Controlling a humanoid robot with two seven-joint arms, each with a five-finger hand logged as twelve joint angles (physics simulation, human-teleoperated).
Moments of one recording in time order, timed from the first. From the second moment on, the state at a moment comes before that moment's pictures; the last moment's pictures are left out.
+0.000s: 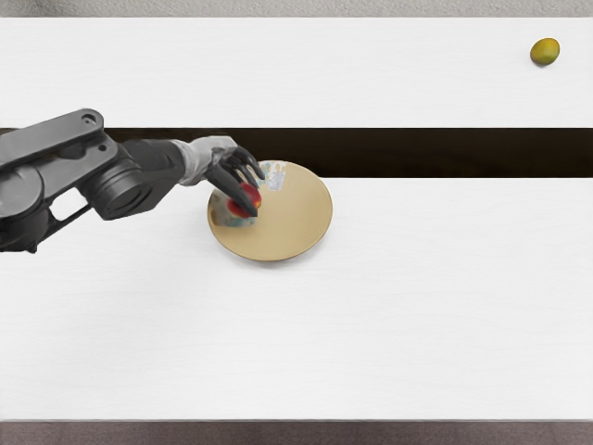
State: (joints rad) left arm -1.13 0.40 -0.32 -1.25 0.64 0.05 0.61; right arm -0.06 0.00 0.08 0.24 -0.19 0.12 -0.10
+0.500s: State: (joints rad) left arm -1.07 0.75 -0.51 -1.23 0.28 -0.53 0.61; right arm -0.06 0.00 0.08 0.24 -0.19 0.12 -0.10
